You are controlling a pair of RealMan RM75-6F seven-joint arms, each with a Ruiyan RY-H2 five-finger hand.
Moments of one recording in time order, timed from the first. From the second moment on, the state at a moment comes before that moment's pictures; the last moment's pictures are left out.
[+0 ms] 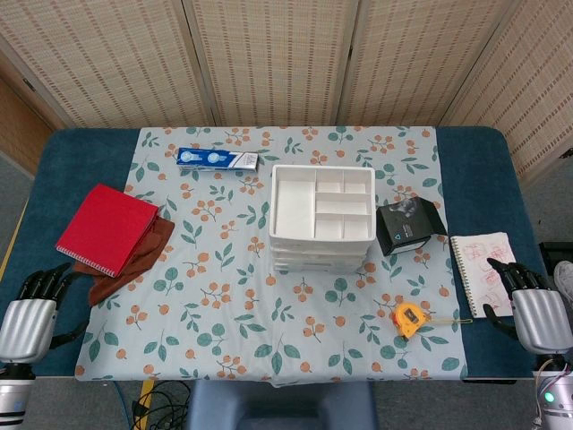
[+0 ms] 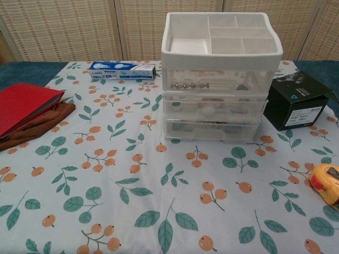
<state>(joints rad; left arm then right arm) -0.12 -1.14 -0.05 -1.68 1.50 1.47 0.22 0.07 -1.14 0.06 -1.59 -1.49 1.48 -0.08</state>
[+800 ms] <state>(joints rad) -0.12 -1.14 -0.04 -1.69 1.50 1.47 0.23 0.12 -1.14 0.07 -1.61 -1.53 1.43 0.00</state>
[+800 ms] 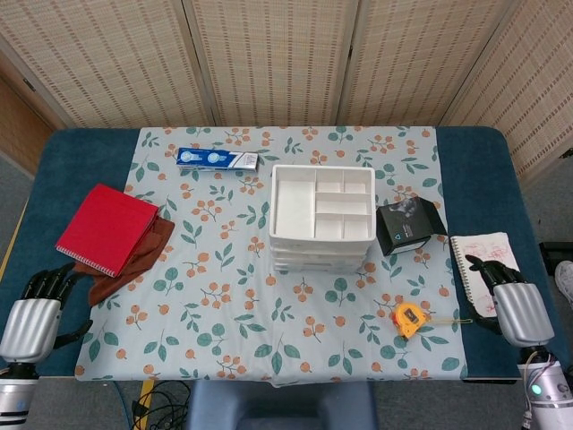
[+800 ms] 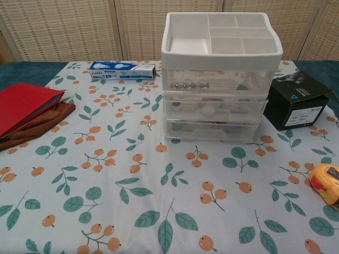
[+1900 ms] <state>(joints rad) -0.11 -1.13 -0.04 -1.68 1.50 1.48 0.20 0.47 -1.34 0.09 -1.66 -1.51 0.95 0.55</state>
